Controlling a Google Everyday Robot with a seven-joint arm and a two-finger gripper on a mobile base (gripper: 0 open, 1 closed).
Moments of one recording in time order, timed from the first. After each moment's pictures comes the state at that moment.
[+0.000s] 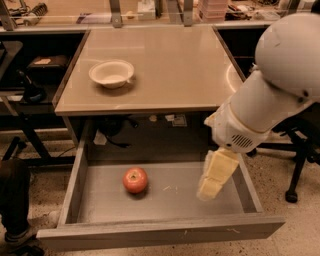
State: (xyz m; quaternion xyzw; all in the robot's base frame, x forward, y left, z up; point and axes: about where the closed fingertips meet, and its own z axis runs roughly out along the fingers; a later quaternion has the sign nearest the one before) arm 0.416 -0.103 0.843 -0.61 0.77 0.10 0.15
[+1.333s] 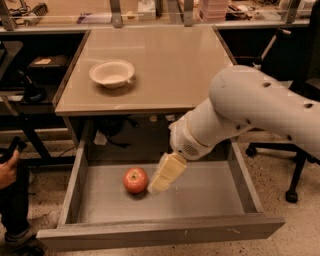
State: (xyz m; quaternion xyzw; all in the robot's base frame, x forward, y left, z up) arm 0.456 -0.014 0.790 -0.57 0.77 0.17 0.23
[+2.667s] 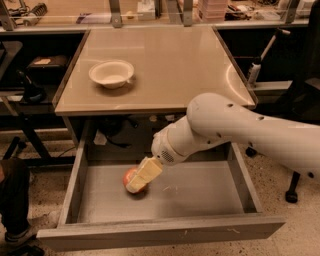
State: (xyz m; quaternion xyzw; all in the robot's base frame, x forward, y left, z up) arm 0.488 0.038 0.733 -0.52 0.78 0.23 0.26
